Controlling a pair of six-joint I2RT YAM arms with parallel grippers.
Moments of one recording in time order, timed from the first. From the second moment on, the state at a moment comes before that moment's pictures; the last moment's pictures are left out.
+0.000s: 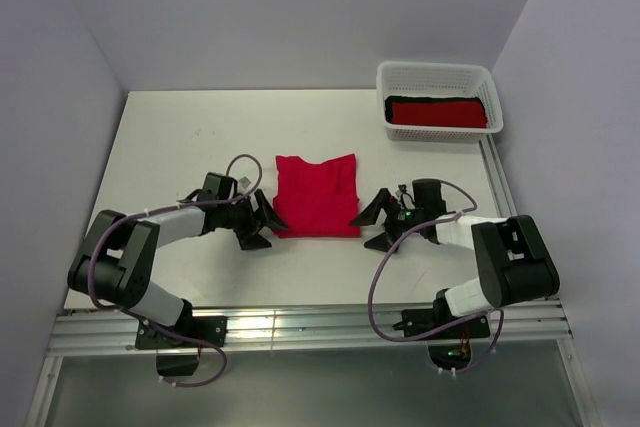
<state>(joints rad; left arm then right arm) -0.33 1.51 0.60 -0.09 0.65 -0.86 0.16 1.43 0.42 0.07 -0.78 0.91</state>
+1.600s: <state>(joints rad) -0.42 1.60 0.56 -0.04 0.66 -1.02 0.16 1.50 0.39 0.09 -0.81 1.02</state>
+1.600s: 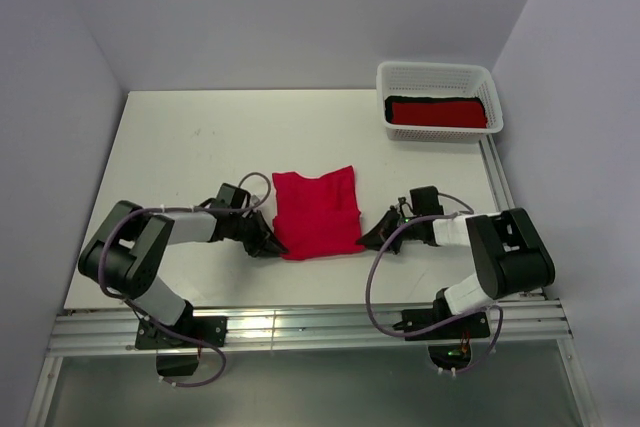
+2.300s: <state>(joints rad) -0.64 1.20 0.32 -0.11 0.66 -1.54 0.15 1.35 0.48 -0.69 -0.80 0.87</state>
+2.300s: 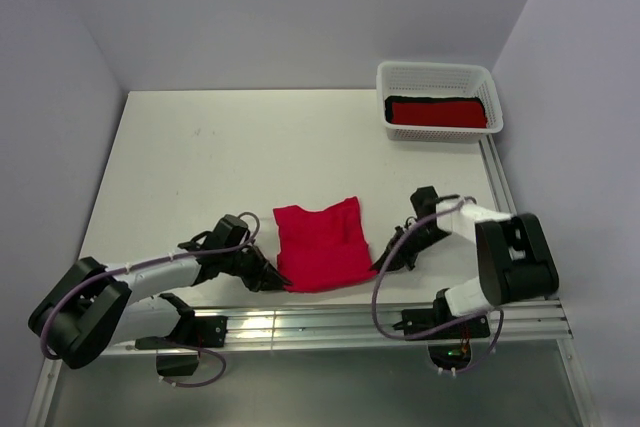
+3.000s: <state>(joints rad) -0.50 1.30 0.40 0.04 0.75 -1.90 0.13 1.78 1.06 -1.25 -0.69 0.88</state>
